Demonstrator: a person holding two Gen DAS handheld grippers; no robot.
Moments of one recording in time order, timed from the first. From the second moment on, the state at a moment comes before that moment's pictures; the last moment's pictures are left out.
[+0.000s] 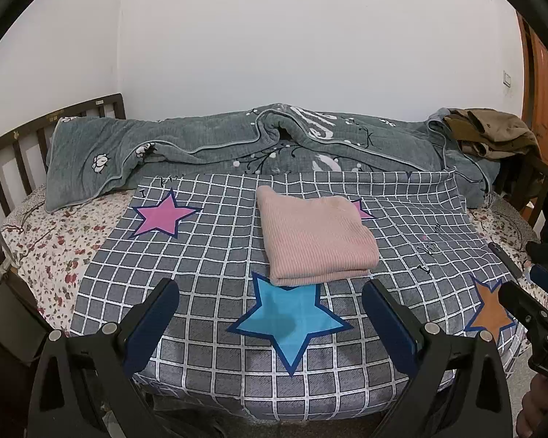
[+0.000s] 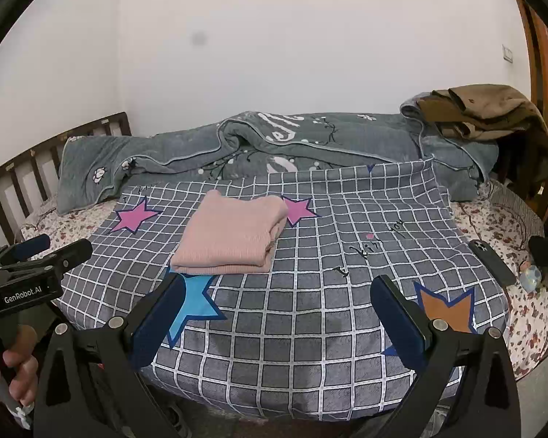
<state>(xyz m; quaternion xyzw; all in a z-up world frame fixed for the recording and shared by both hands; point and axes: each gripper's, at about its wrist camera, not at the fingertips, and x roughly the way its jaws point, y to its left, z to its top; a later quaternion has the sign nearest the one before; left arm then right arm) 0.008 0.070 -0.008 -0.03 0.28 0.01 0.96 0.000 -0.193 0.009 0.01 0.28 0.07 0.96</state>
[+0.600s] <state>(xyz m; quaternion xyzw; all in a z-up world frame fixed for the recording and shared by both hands) 0.007 0.071 -0.007 -0.03 0.27 0.01 0.96 -0.002 -0.192 0.009 0.02 0.27 0.07 0.96</state>
